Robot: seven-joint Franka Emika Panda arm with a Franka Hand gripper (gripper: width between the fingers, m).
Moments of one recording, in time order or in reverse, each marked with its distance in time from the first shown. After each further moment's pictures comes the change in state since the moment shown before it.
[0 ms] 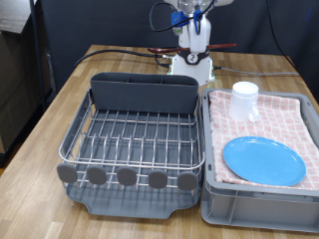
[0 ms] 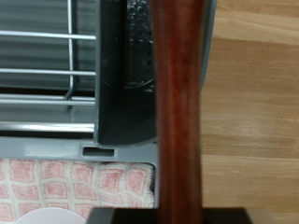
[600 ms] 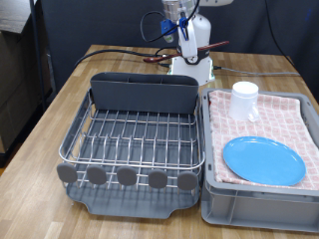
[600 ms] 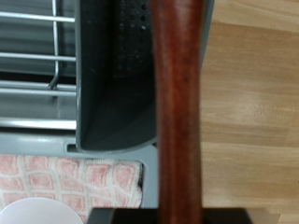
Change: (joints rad) arm 0.013 0.026 -0.090 -0.005 0.062 -0.002 -0.122
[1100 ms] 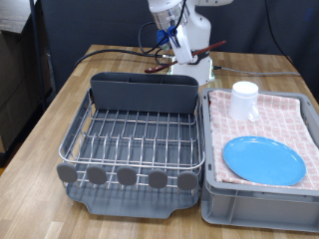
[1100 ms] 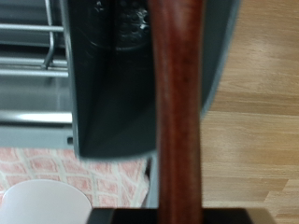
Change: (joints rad) arm 0.027 0.098 -0.142 0.009 0.169 0.021 -0.215
